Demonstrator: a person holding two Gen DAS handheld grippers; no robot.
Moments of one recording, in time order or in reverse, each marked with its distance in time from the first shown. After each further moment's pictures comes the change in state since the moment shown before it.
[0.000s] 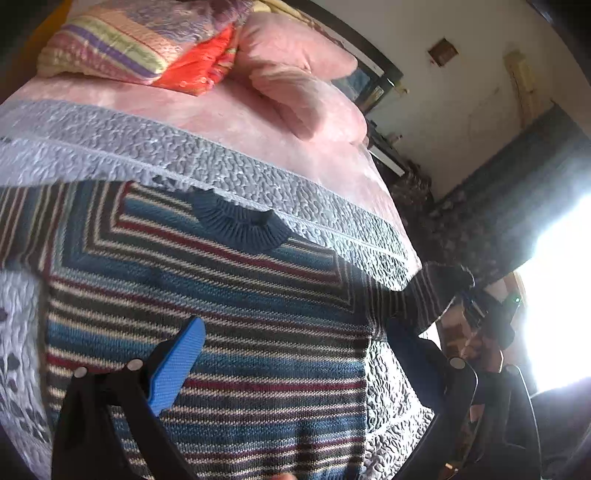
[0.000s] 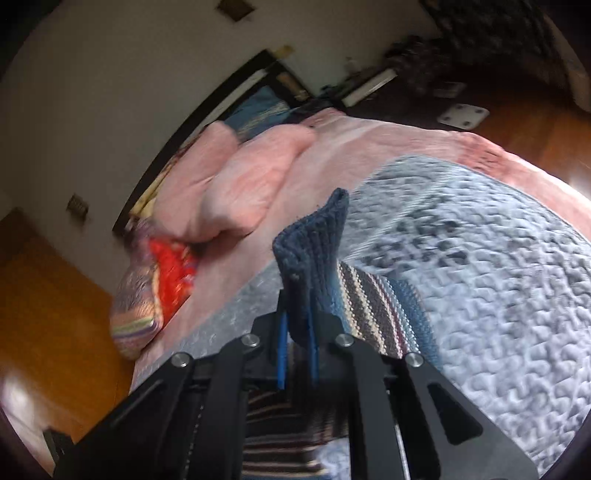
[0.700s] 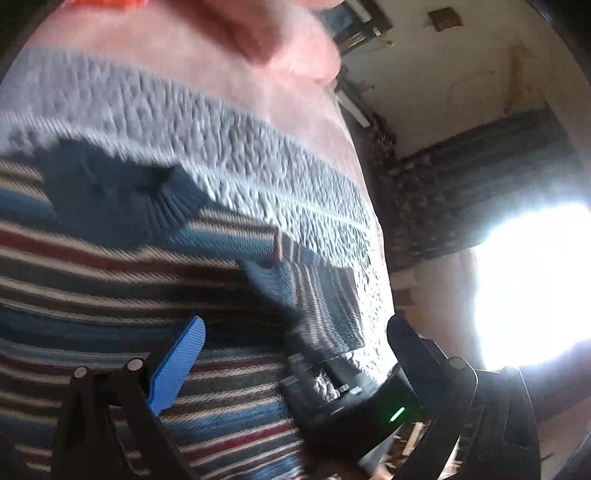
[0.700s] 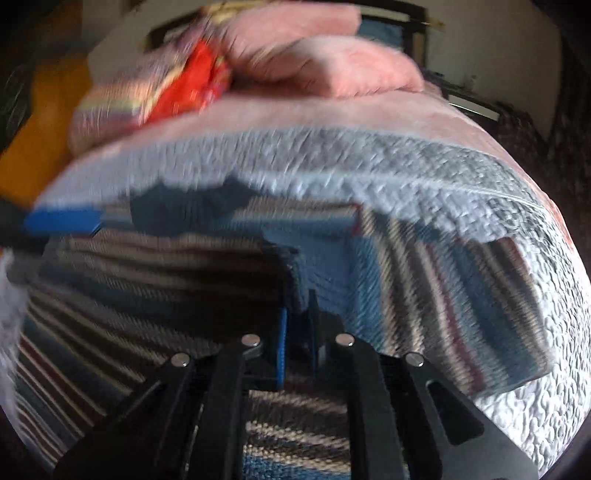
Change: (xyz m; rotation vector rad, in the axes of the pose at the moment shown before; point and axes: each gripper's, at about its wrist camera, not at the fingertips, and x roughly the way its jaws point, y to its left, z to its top) left arm 0.189 -0.022 0.046 -0.092 0.269 -0.258; right arm 0.157 0.127 -0.220 -0.684 0.285 -0.239
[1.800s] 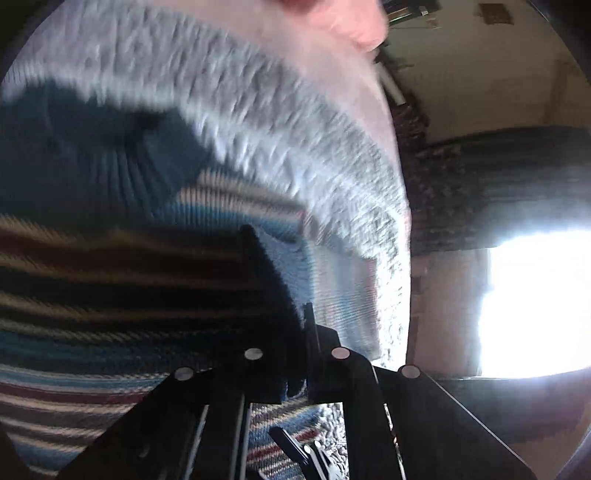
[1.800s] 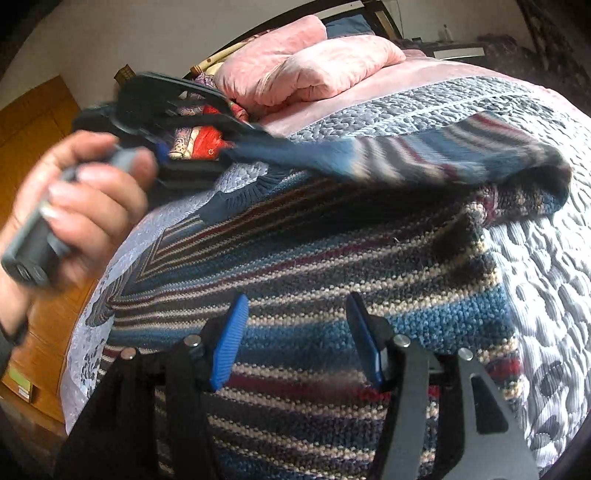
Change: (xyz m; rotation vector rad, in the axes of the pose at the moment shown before) left arm 0.064 0.003 0.026 -0.093 0.109 0.058; right arm -0.065 -0.007 -0.107 0.335 -0.139 0.317
